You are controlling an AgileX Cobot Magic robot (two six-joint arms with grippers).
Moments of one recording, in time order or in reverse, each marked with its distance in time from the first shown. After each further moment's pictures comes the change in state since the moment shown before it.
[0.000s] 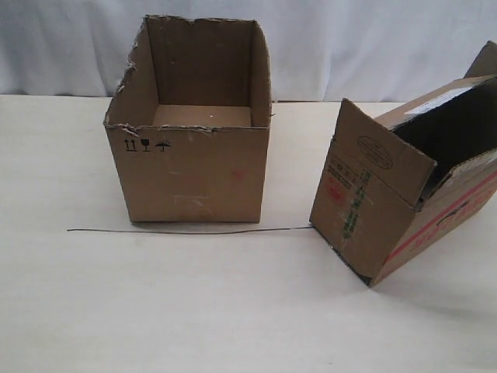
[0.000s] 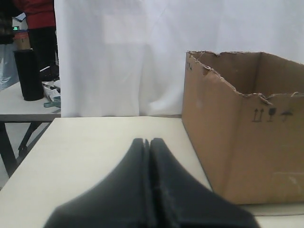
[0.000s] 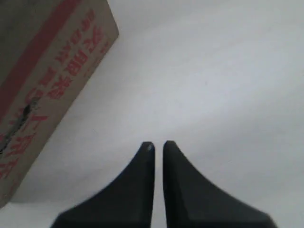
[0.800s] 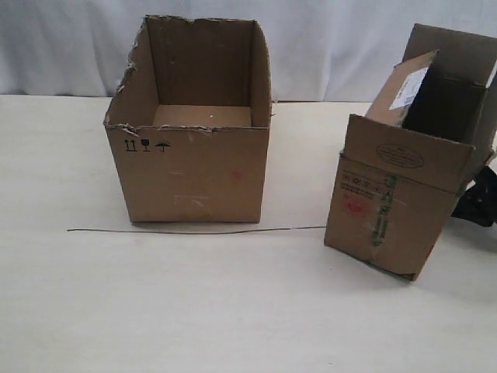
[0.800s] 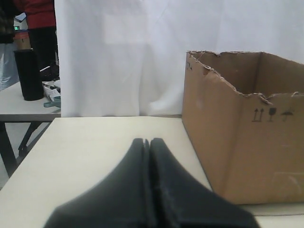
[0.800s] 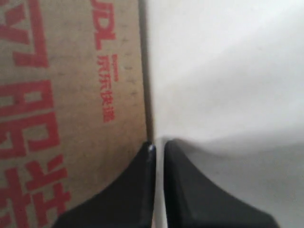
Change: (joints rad) left arm 0.000 0.000 0.000 0.000 0.000 0.000; right arm -0.069 0.876 -0.255 1.141 -0.009 -0.812
